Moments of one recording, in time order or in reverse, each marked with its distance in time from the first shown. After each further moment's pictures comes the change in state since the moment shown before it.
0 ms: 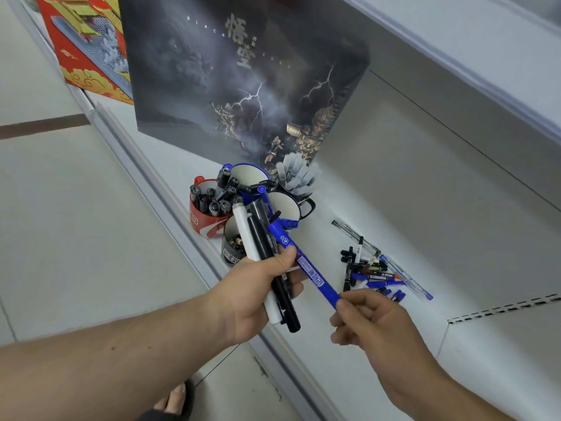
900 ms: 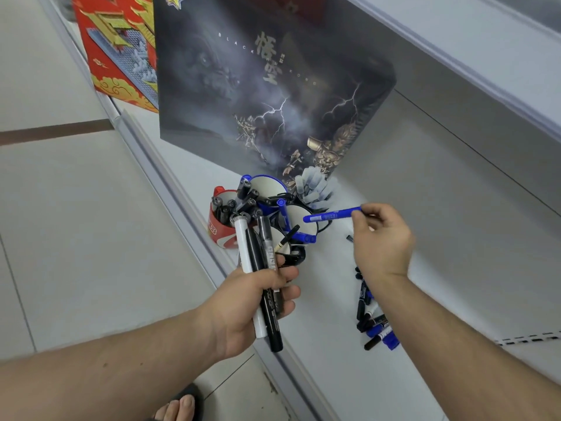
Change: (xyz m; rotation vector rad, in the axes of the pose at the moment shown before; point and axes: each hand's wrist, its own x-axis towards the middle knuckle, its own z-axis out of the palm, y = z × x) left_hand -0.005 0.019 -0.033 -0.009 0.046 -0.014; right_hand 0.133 -0.054 0.041 -0.199 0.508 -0.640
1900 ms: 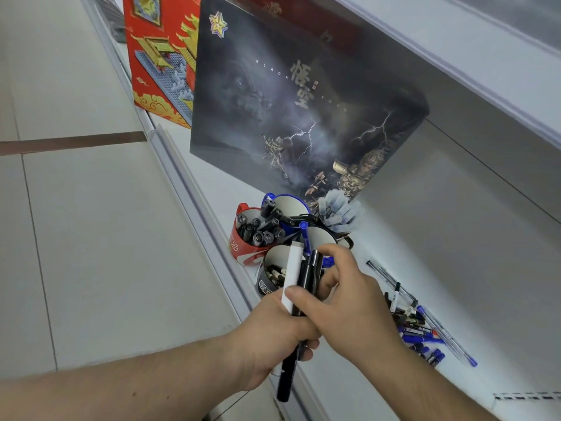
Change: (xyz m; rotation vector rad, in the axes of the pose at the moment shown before) left_hand -0.006 -0.001 0.002 0.413 -0.050 0.090; right_hand -0.074 -0.074 -0.007 -0.342 -0.702 -0.117
